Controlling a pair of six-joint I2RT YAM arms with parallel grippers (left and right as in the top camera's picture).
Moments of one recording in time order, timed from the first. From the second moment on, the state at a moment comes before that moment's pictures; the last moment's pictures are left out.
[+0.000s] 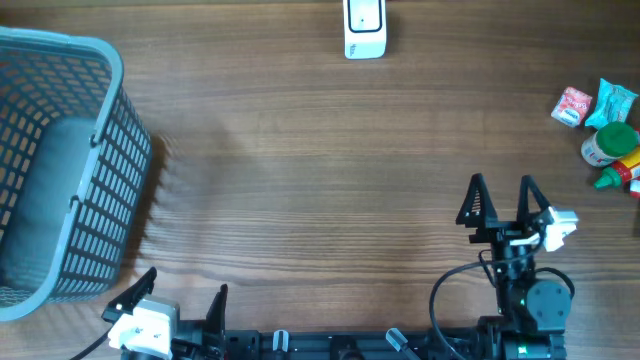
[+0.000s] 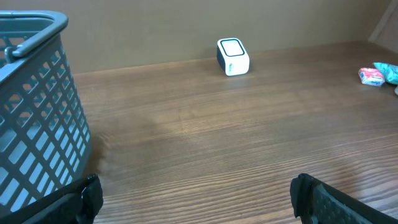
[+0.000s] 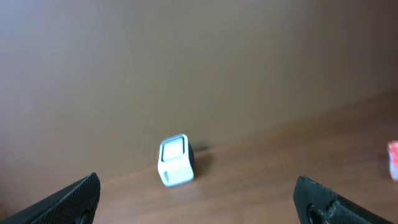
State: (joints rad) left arm 0.00 0.01 0.91 -1.19 0.23 0.06; right arm 0.00 0.01 0.01 0.15 -0.04 0.39
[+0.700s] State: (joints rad) left arm 0.00 0.01 0.91 -1.19 0.23 0.06; right arm 0.00 0.01 0.01 0.00 -0.03 0.26
